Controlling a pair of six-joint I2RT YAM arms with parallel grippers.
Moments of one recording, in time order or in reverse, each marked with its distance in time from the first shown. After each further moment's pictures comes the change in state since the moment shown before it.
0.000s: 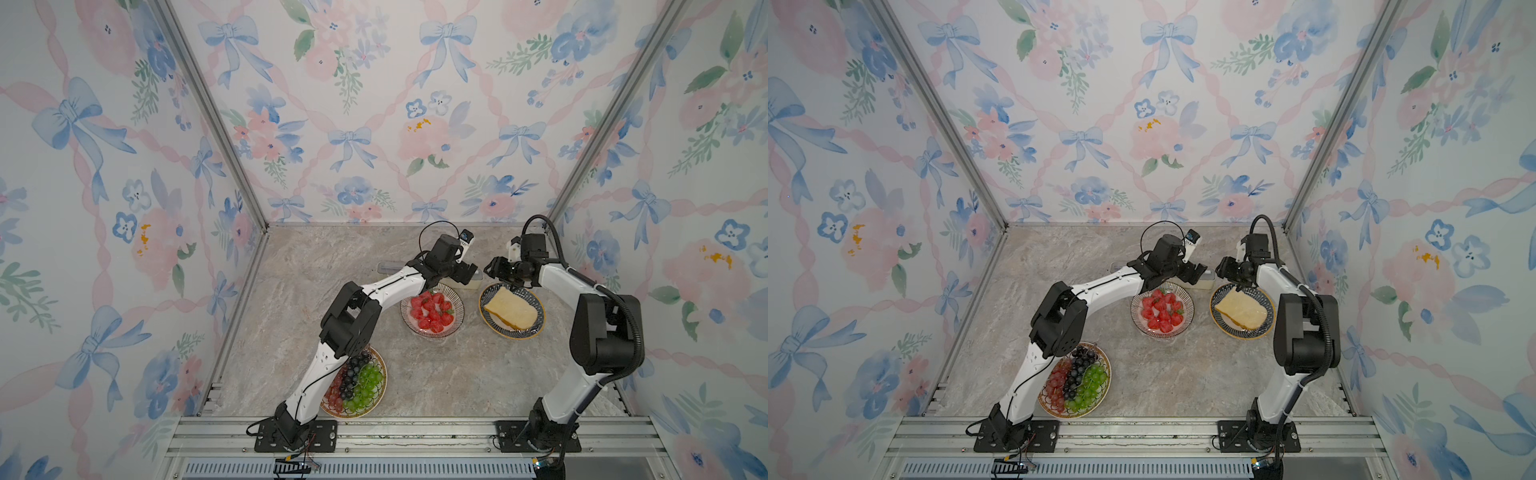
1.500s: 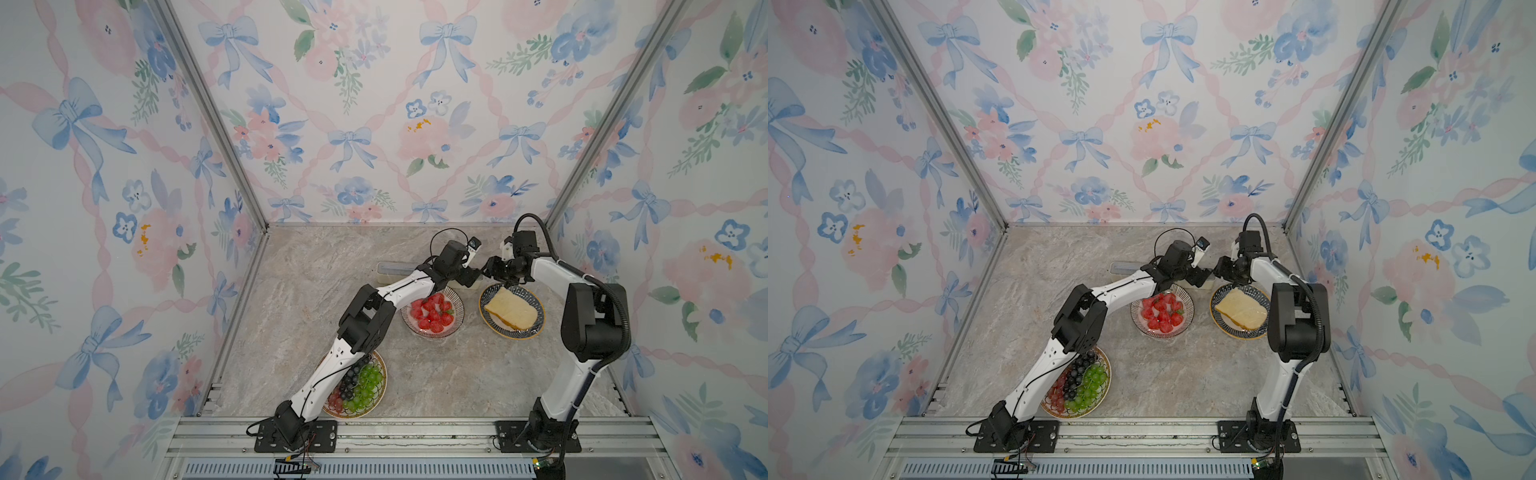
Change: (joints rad) left arm -0.003 0.203 0.186 0.018 -0.014 0.085; right arm 0.019 0.106 0.113 -0.074 0.062 -0.030
